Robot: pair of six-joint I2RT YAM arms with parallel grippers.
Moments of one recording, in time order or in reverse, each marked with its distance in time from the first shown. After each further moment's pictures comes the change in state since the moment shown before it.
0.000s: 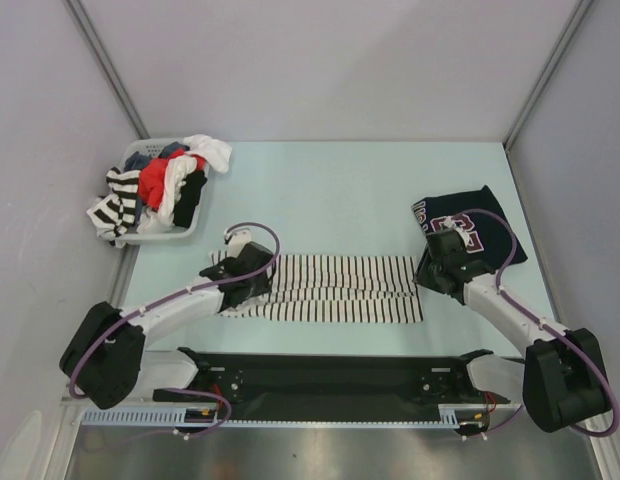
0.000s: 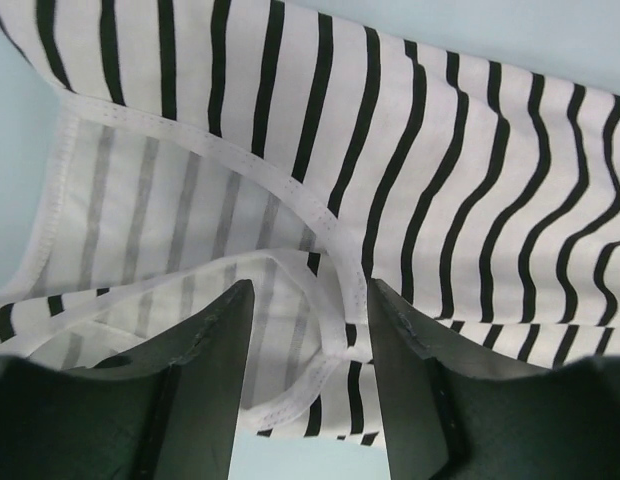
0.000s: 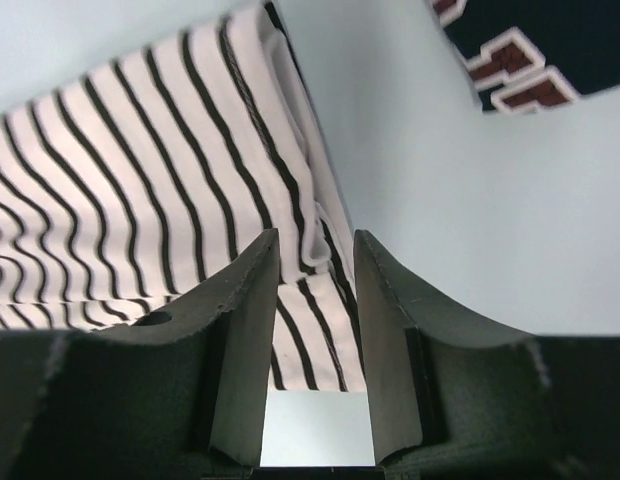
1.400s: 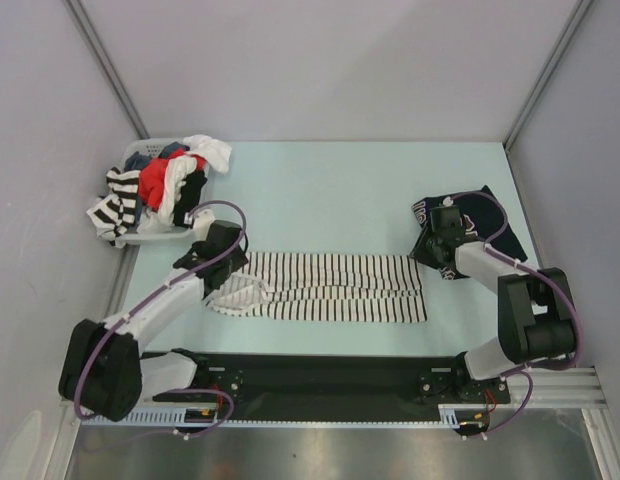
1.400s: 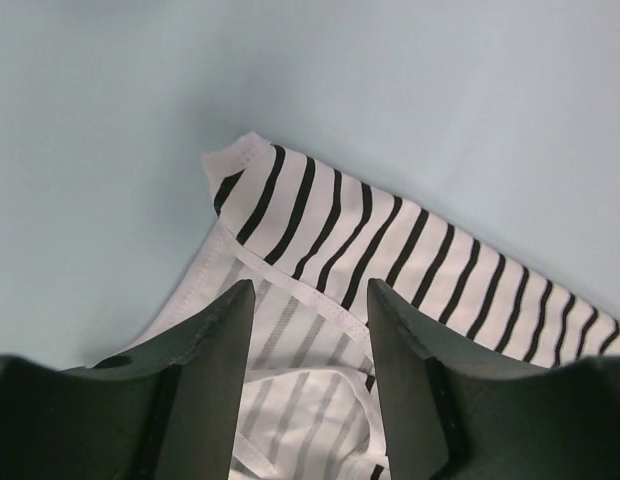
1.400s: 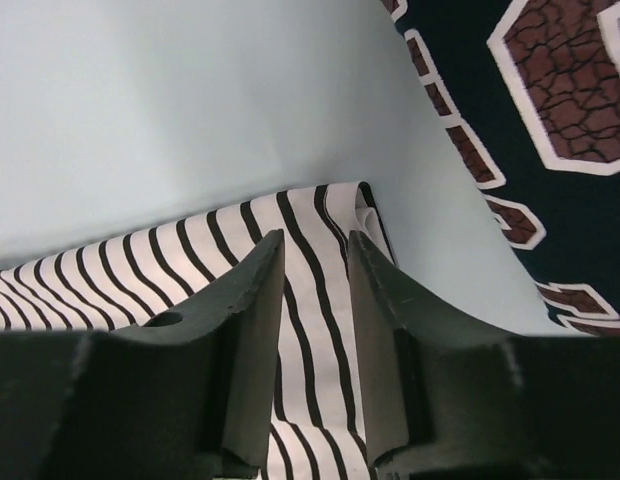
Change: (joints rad) left arm 0.260 -0.027 0.063 0.043 -0.012 0.001; right arm -0.138 0.362 0.169 0.220 -0.164 -0.029
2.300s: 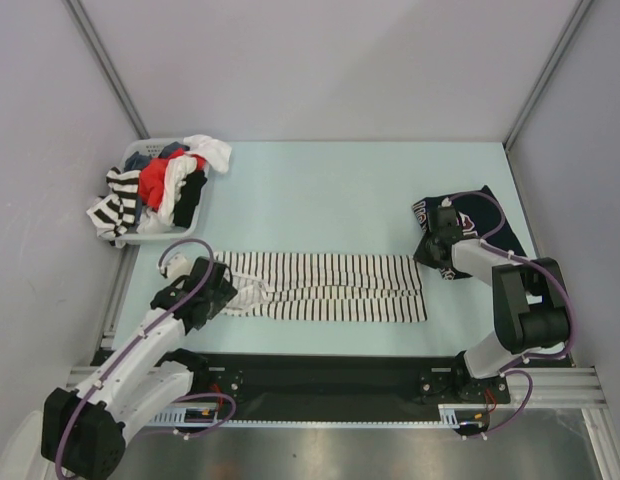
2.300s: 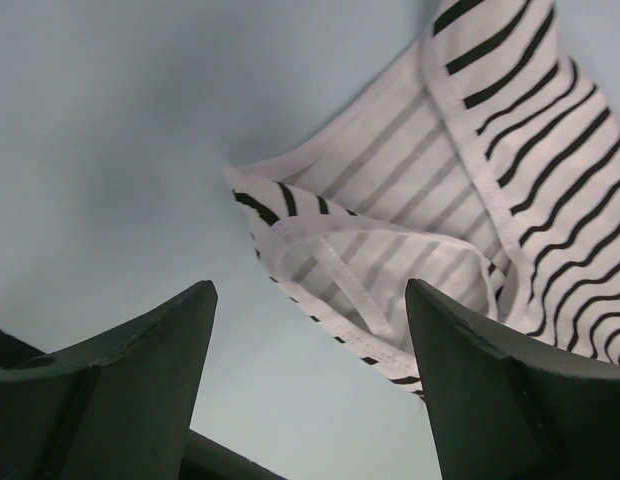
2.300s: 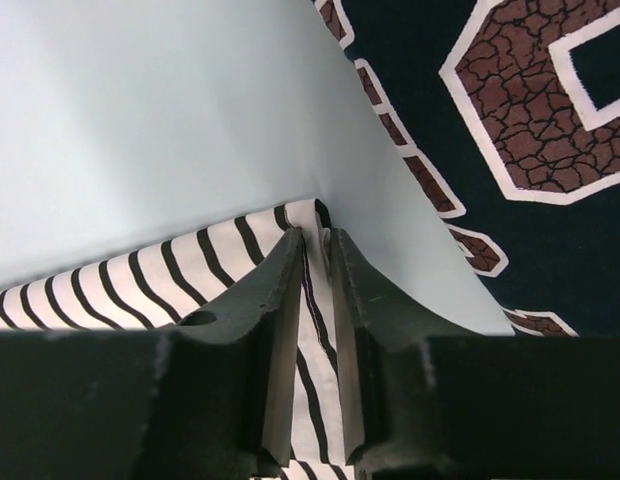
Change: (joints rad) left arm 0.002 -0.409 -0.163 -0.420 0.034 -0.325; right arm 0.000 0.047 0.011 0.004 0.081 -0.036
